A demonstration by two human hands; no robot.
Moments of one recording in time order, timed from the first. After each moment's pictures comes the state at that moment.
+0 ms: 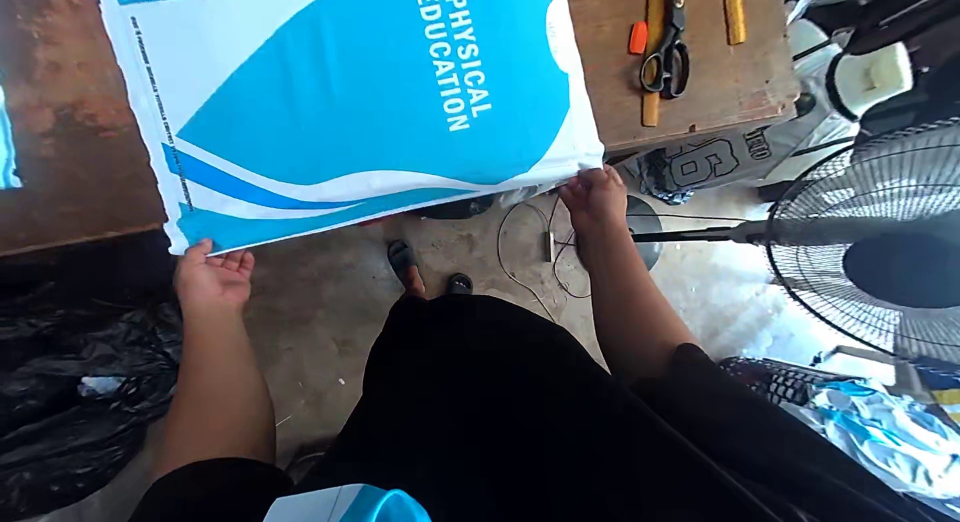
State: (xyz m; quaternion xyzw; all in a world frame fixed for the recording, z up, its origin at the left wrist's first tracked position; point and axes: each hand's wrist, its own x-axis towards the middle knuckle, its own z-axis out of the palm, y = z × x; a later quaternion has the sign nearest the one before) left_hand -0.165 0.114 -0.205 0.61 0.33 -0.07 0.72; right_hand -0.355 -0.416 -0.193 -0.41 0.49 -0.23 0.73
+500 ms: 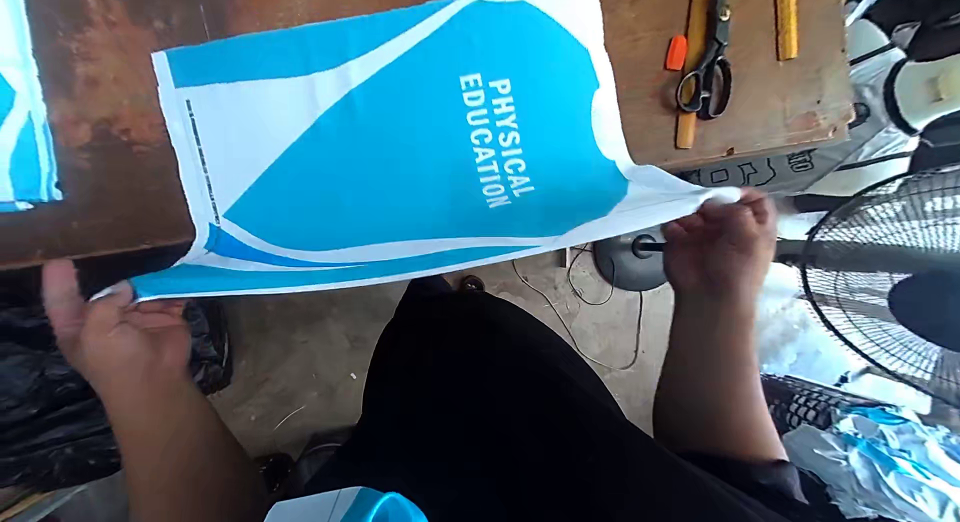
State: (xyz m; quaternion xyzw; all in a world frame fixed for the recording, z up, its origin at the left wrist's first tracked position) left_hand -0.179 0.149 -0.102 0.68 0.17 0.03 0.71; right_hand -0.405 -0.417 -0.094 -0.51 0.30 -0.31 0.74
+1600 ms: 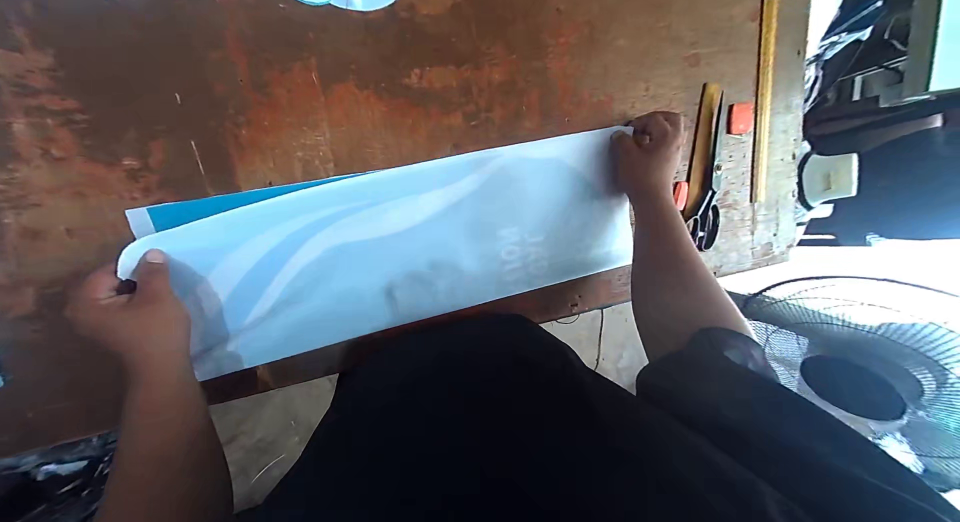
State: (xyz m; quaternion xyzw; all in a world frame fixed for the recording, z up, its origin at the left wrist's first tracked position) left_hand 0.057 0.082 -0.177 0.93 0.07 0.00 0.37; right_hand -0.098 -0.543 -0.164 -0.90 0.37 -0.08 0.20
